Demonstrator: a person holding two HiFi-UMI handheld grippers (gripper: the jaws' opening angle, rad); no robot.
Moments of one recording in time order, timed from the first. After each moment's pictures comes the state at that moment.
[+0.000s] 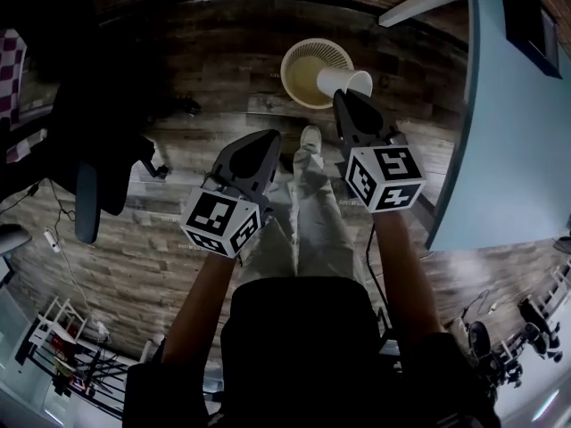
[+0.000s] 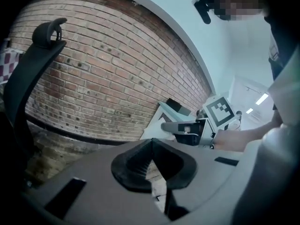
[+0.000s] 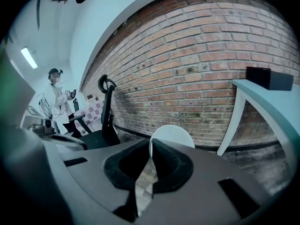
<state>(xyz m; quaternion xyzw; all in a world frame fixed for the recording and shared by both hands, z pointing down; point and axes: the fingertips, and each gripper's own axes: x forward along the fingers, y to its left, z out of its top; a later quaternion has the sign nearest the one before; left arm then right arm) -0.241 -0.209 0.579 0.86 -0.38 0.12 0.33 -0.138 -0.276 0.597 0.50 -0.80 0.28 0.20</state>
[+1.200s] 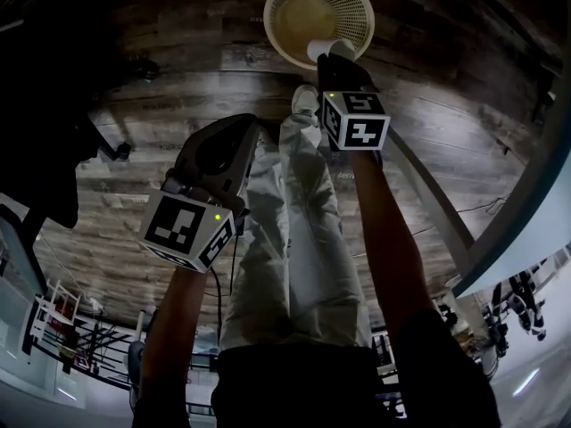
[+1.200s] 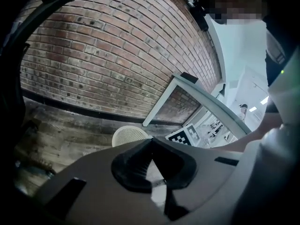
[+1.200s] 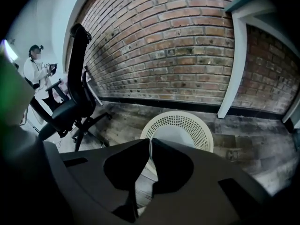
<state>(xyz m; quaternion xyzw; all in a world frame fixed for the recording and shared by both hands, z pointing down) -0.239 -0.196 0.778 0.83 -0.36 0.19 0.39 -0.115 -0.252 0.946 0.49 -0.74 0.35 0.31</state>
